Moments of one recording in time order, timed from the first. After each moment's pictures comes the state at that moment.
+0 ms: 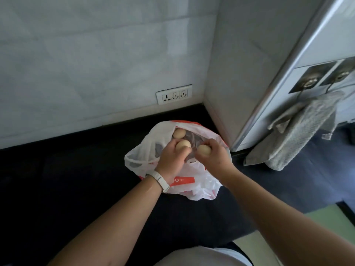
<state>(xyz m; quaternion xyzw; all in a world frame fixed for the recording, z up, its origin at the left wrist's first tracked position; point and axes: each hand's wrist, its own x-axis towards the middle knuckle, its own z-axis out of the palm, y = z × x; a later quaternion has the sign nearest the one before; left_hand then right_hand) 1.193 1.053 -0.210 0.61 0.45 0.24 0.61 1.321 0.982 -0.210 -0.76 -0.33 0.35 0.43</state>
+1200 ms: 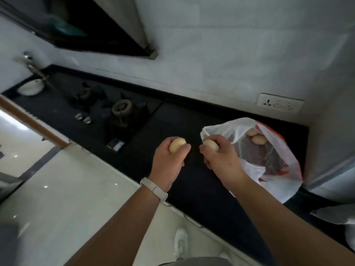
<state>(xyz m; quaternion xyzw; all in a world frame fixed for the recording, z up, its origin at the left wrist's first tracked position) 1.098 0.898 -0.119 0.35 0.68 0.52 0.38 1.237 0.945 -0.143 -0.48 -0.53 0.58 0.39</state>
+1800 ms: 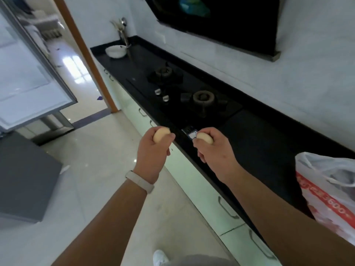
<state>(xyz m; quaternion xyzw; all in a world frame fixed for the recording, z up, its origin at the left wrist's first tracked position) 0.801 0.745 -0.111 0.21 0.70 0.64 0.22 0.926 0.852 -0.115 -0.37 -0.64 0.61 0.26</state>
